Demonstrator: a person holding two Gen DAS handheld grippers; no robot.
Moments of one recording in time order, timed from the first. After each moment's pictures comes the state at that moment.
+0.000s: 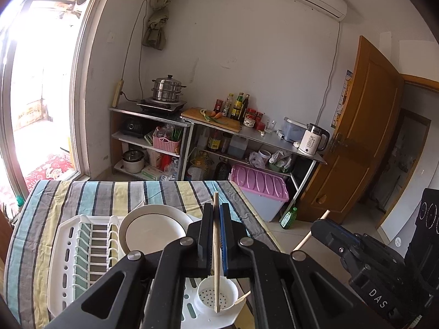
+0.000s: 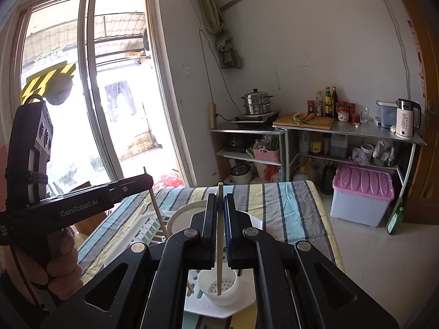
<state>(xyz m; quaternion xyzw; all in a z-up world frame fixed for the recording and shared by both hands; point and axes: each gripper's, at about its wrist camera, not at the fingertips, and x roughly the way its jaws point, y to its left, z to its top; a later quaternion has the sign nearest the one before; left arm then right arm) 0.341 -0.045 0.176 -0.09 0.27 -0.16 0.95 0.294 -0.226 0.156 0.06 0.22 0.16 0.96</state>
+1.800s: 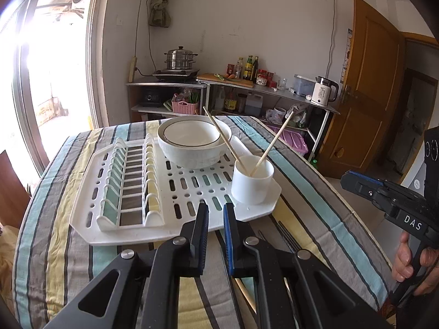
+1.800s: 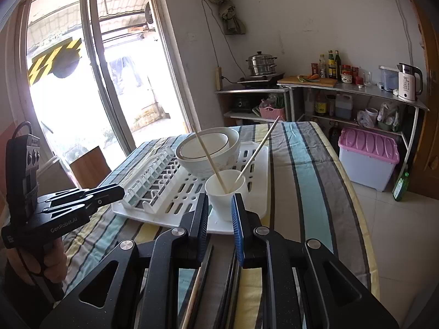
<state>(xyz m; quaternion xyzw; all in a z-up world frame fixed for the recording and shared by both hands) 0.187 -0.009 0.058 -0.02 0.33 -0.12 0.94 0.193 -0.226 0.070 0.05 0.30 0.19 0.93</state>
